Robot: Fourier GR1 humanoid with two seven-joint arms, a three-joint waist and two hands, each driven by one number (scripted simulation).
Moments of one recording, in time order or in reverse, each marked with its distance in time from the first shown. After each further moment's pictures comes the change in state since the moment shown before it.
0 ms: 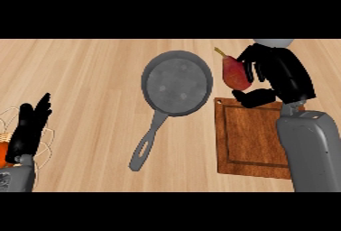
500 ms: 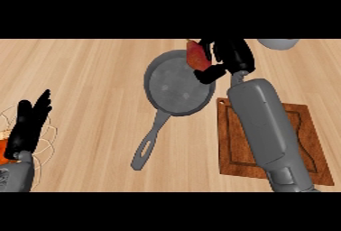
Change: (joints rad) left arm -0.024 0.009 0.006 0.009 0.005 -0.019 -0.003; right arm -0.314 0.139 -0.046 0.514 -0.004 -0.209 0.015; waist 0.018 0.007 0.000
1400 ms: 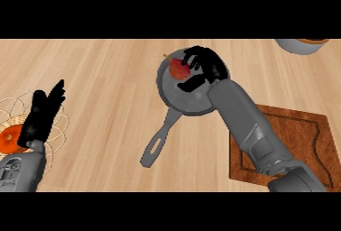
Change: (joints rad) left arm -0.069 -0.027 -0.049 -0.014 -0.014 -0.020 0.032; right arm -0.229 0.025 -0.046 0.715 -0.251 -0.292 -0.232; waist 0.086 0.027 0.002
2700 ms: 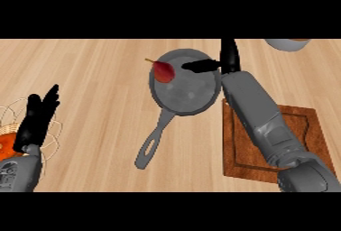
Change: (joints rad) left arm 0.023 0.007 0.030 0.029 0.000 0.014 -0.021; right arm -0.064 -0.063 -0.189 0.110 -0.347 -0.157 -0.269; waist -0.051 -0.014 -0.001
